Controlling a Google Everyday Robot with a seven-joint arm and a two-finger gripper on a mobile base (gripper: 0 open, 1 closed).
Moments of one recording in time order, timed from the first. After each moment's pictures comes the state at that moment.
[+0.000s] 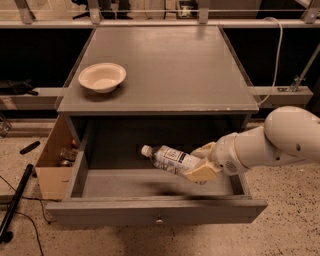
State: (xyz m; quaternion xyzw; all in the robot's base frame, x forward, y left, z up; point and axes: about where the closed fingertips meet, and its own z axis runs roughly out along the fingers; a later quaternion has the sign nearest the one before) arm 0.479 -0.096 0.732 -0.50 0.78 0.22 0.30
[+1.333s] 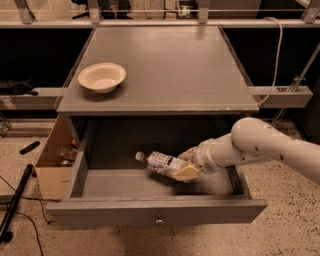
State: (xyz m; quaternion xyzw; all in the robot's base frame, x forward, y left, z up) arm 0.533 -0.069 0.645 -0.51 0.78 0.23 0.29
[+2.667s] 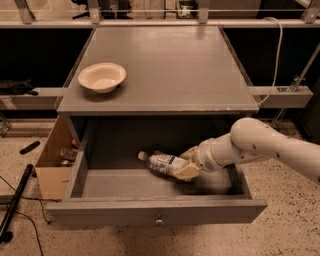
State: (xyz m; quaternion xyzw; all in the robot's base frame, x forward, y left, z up) arm 0.549 -0.075 0.628 -0.51 0.78 0.22 0.29
